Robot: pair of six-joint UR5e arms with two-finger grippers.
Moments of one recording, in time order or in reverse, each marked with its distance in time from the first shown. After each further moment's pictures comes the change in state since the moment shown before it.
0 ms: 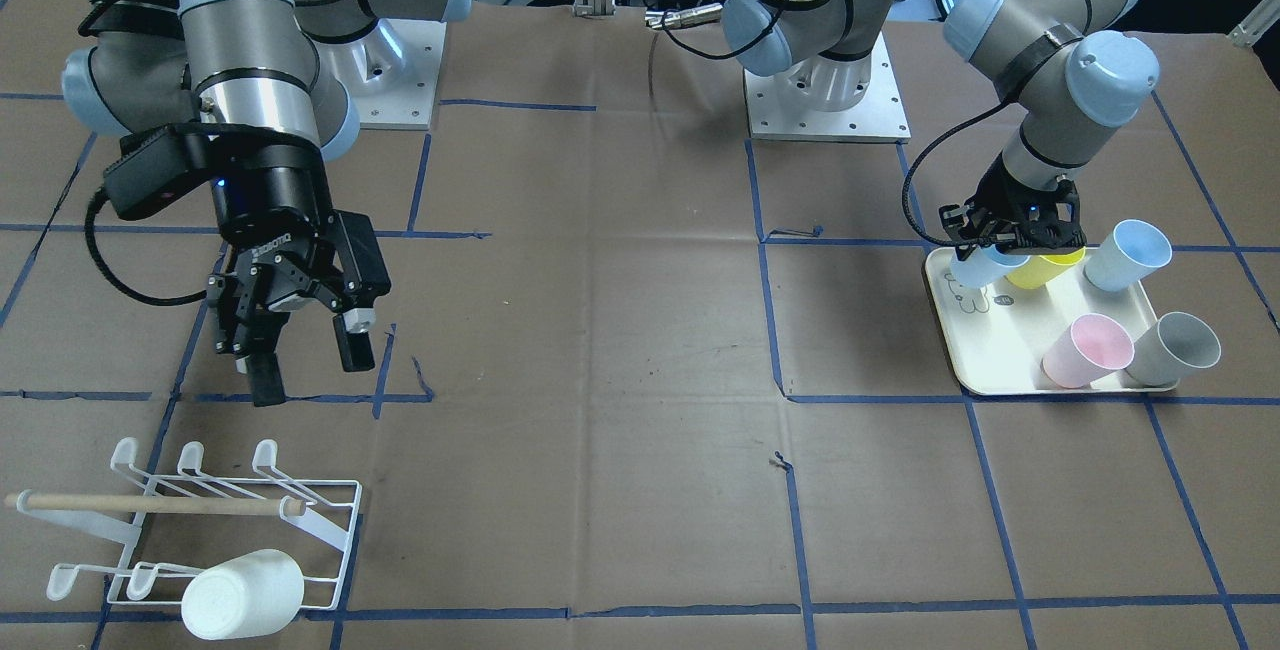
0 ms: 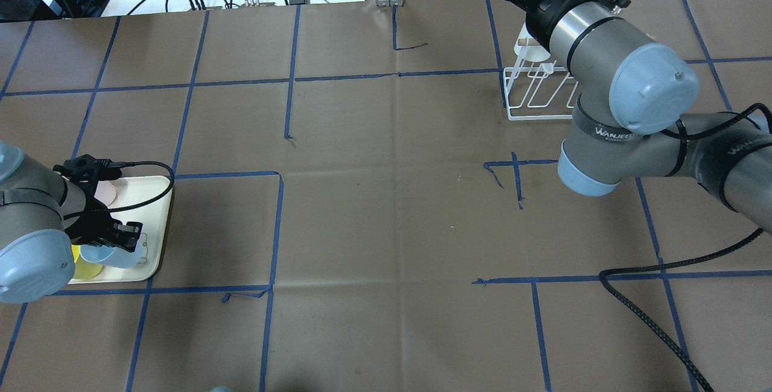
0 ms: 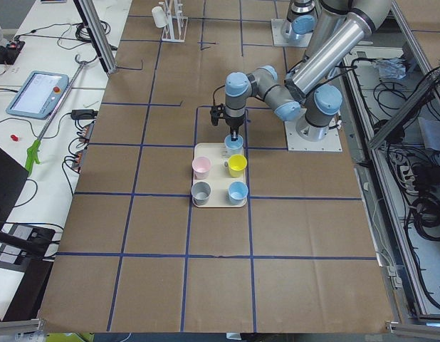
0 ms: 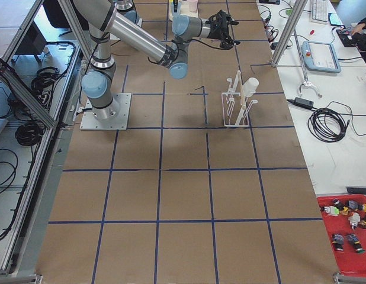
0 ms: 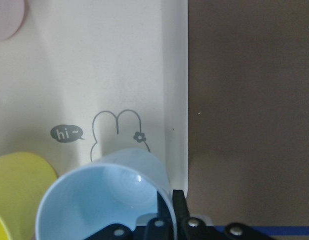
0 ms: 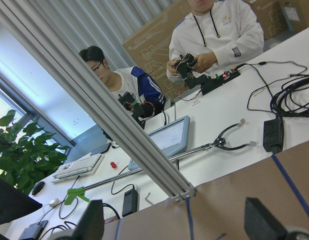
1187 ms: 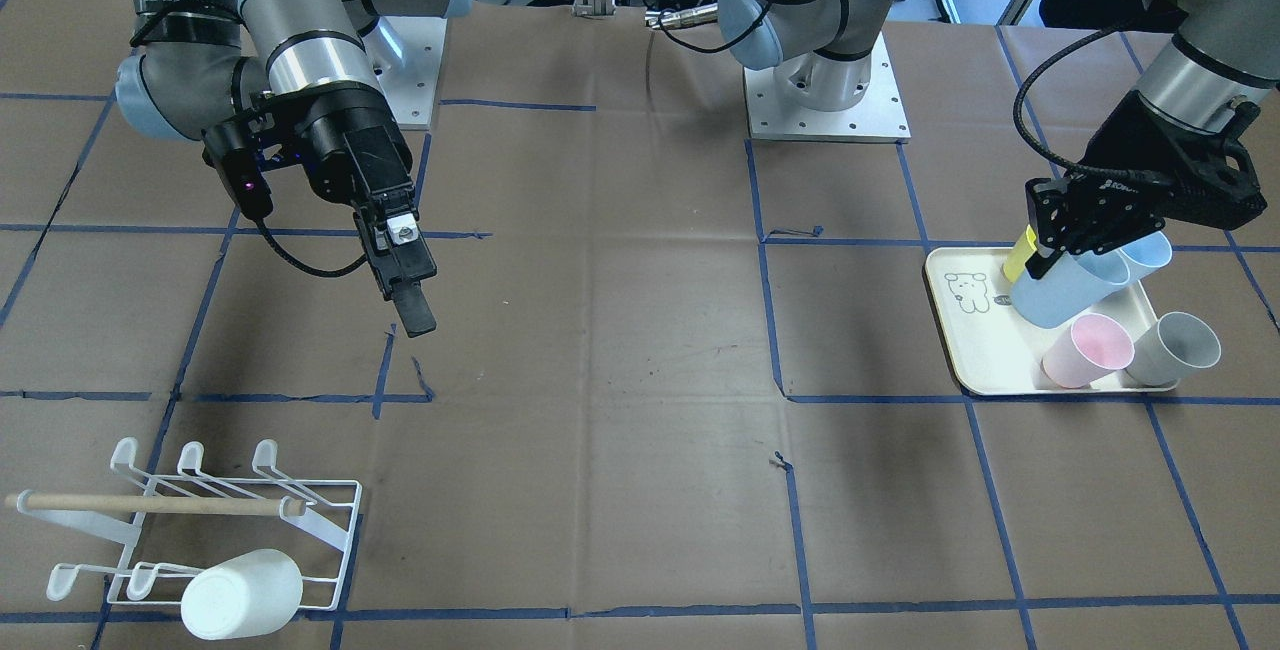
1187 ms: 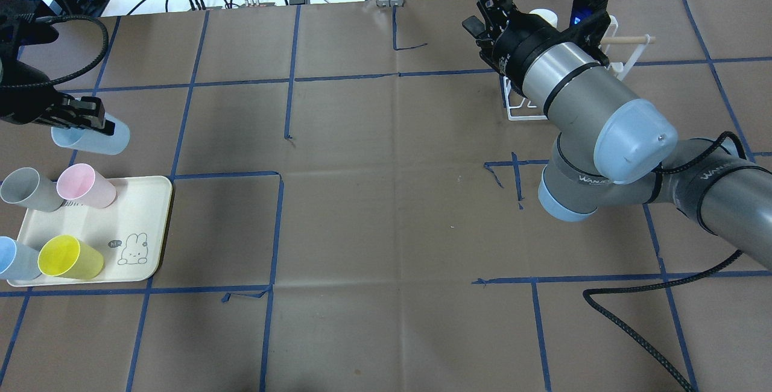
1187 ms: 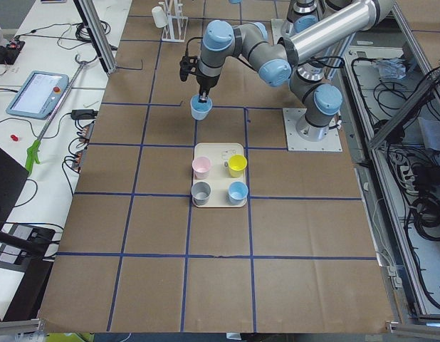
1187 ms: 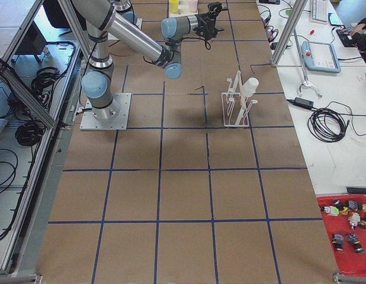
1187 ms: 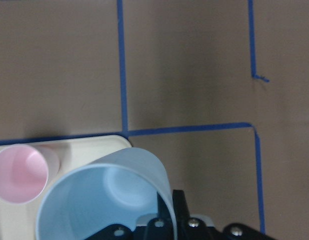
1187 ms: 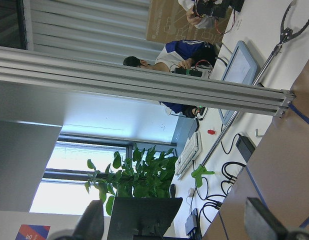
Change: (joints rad) left arm -0.082 -0.016 0.441 -0.285 -0.364 0.004; right arm 0.044 0.010 0.063 -0.240 0.123 0.750
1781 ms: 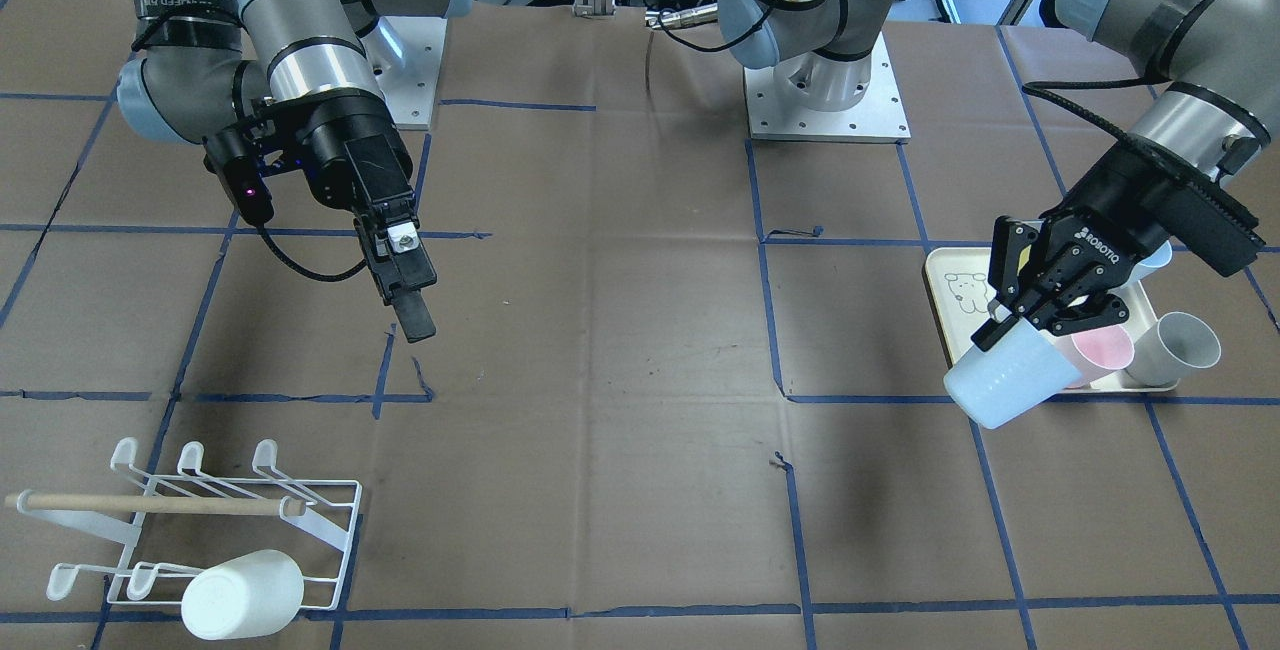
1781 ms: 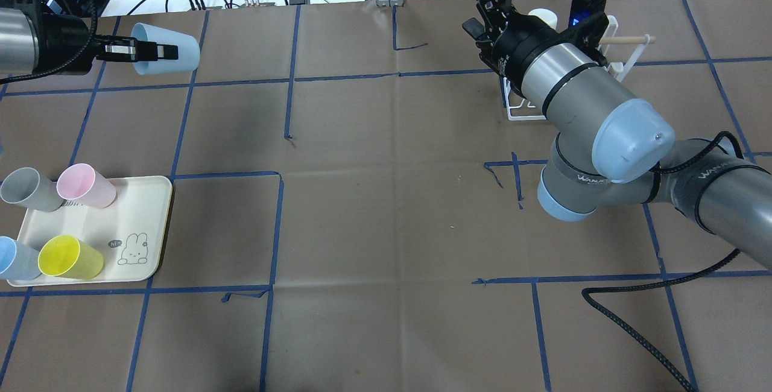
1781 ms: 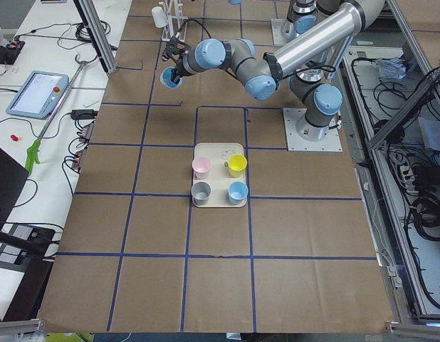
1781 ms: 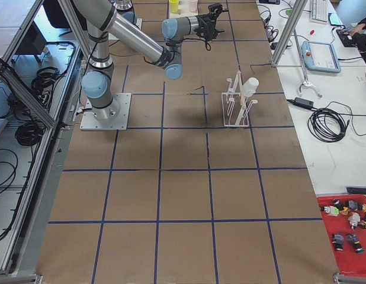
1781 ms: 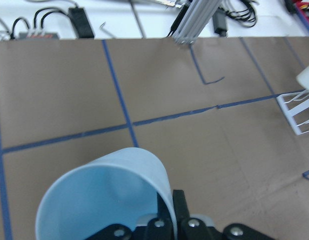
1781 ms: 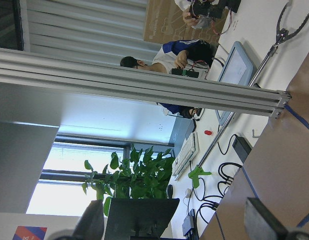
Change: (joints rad) left arm -0.019 -0.110 -0.022 0.217 -0.574 0.234; right arm 0.000 0.008 0.000 0.001 -0.003 -0.004
